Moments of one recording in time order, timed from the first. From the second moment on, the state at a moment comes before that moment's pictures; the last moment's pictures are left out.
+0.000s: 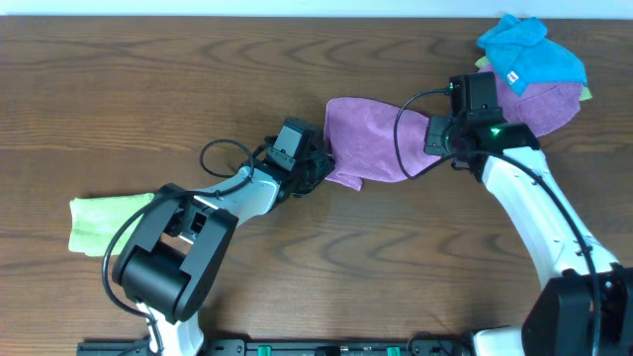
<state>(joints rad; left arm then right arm) -0.51 1.92 0.98 0.02 0.25 -1.21 0.15 1.59 1.18 -0.64 0.13 0.28</state>
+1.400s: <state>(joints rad) -0.34 1.71 0.94 -0.47 0.26 -0.84 0.27 1.55 1.18 -0.79 0.07 0.34</state>
